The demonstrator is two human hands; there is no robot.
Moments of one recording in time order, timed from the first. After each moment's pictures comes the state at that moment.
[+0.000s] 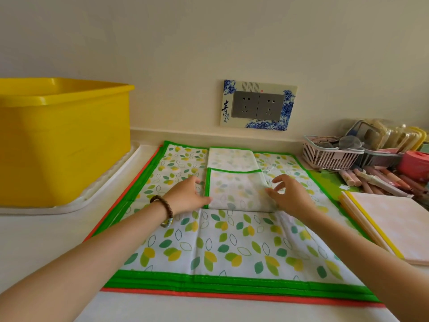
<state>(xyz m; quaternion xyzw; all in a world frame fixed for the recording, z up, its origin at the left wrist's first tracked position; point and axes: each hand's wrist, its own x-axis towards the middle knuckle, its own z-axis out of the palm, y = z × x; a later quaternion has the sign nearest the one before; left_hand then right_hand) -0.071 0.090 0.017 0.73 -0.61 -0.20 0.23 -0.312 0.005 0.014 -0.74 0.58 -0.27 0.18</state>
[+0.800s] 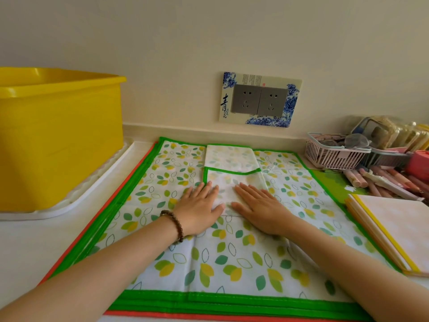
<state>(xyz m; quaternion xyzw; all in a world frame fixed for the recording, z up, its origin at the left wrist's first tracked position) -0.095 0.074 -0.013 0.70 -0.71 -0.08 0.02 -0.273 0.007 -0.012 -0.90 0.43 -0.01 0.08</state>
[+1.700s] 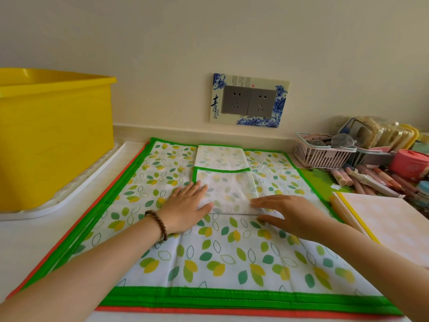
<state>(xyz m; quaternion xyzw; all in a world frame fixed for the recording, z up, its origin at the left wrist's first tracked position) -0.093 0.077 -0.013 0.69 -0.71 -0.10 0.05 -0.354 0.019 0.020 -0.94 0.34 -0.05 -0.01</state>
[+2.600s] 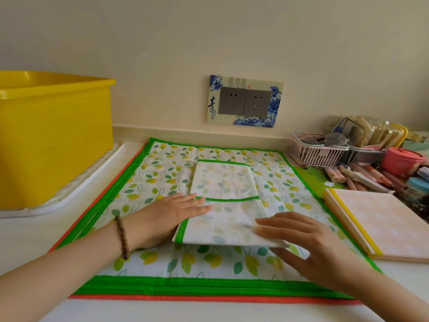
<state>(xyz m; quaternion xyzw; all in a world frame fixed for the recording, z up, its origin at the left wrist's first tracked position) -0.077 0.130 0.007 0.56 -0.83 0.01 -0.02 -0.390 0.098 0.009 -0.94 0.19 -0.27 0.00</state>
